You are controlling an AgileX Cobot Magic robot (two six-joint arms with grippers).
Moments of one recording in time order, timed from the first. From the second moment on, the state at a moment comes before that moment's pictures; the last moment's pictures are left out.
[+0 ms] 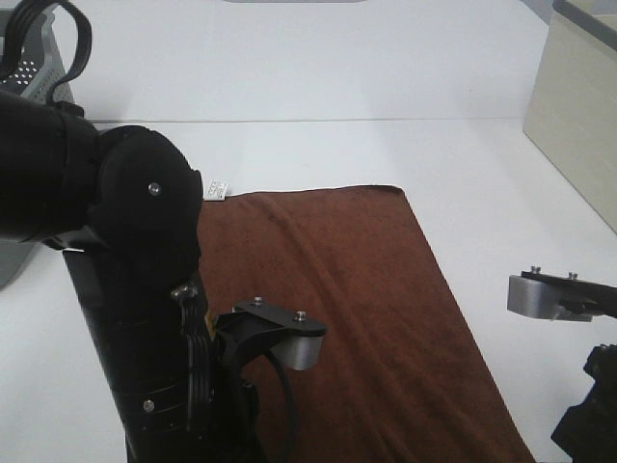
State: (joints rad) left arm -0.88 1.78 -0.96 -0.56 1.01 0.19; right arm 0.30 1.37 -0.54 0.51 1.13 -0.36
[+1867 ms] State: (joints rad) left arm -0.15 2.06 -1.39 -0.40 0.78 0.24; right arm 0.01 2.19 -1.76 0.54 1.17 -0.52
